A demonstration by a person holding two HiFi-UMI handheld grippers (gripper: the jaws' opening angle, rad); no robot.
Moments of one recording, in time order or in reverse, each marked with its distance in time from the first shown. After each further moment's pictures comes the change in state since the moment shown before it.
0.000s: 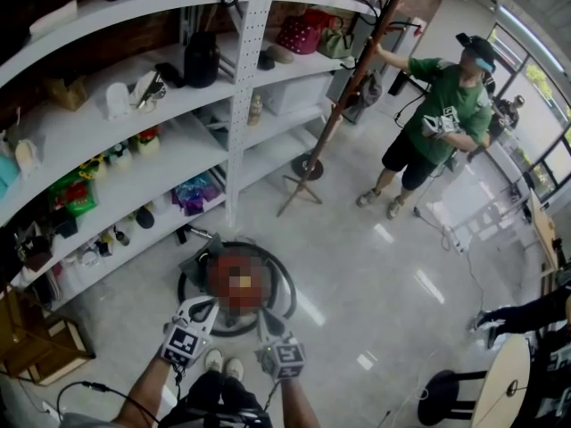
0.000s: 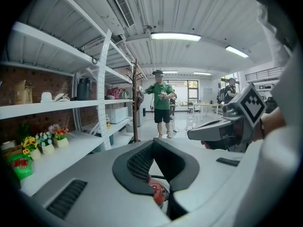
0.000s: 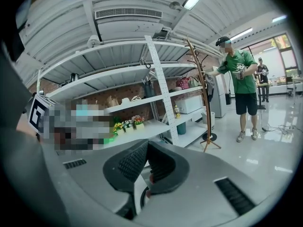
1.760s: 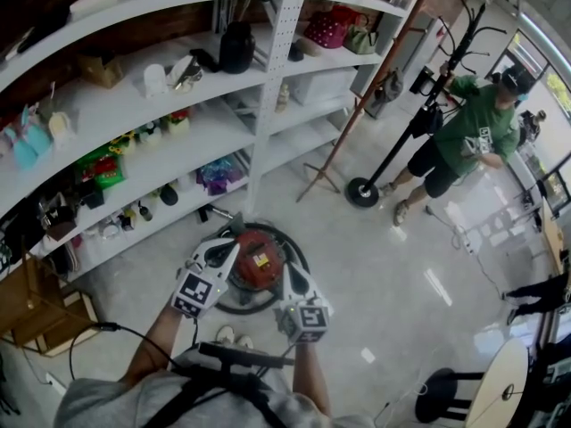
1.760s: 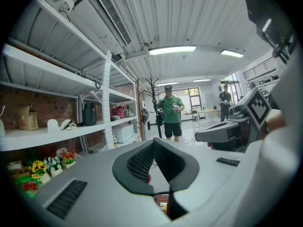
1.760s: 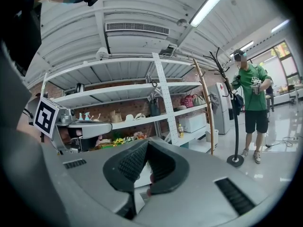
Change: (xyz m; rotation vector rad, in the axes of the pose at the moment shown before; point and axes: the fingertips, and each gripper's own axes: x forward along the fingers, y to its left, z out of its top) left arm -0.037 0.035 0.108 0.061 -0.168 0.067; right arm -0.022 0.033 0.100 -0.062 -0.162 0.006
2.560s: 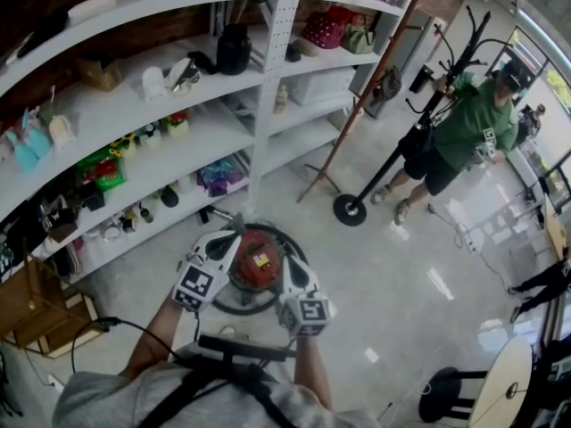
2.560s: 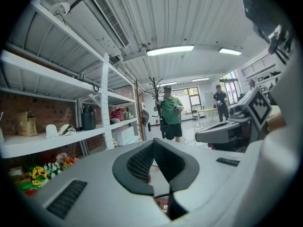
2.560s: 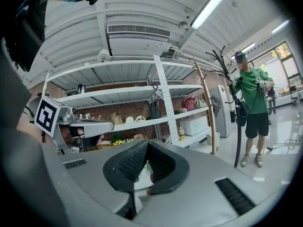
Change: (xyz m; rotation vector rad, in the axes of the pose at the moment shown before) left arm 0.011 0.003 0.013 0.034 -0.013 0.003; right arm 0.007 -0.003 0.012 -0.011 -0.030 0.016
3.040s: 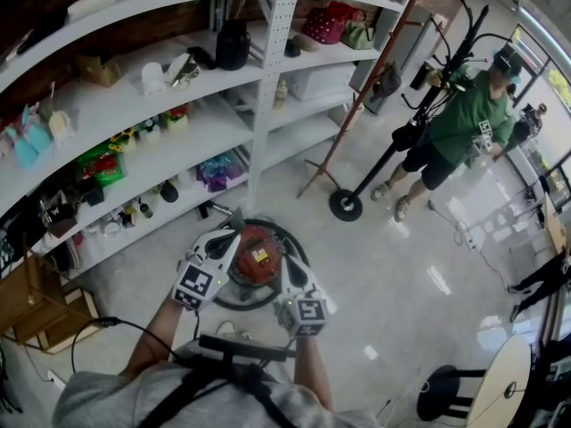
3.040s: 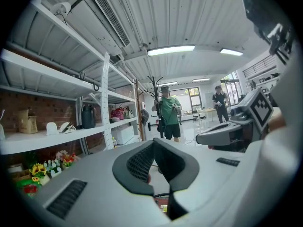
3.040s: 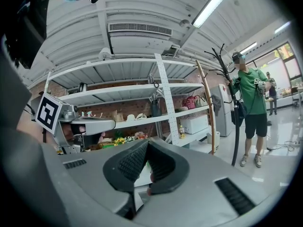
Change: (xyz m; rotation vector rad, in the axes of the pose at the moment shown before) left arm -0.002 -0.012 -0.002 -0.010 0.002 0.008; right arm -0.011 0.000 -0.005 -0.003 0.016 0.012
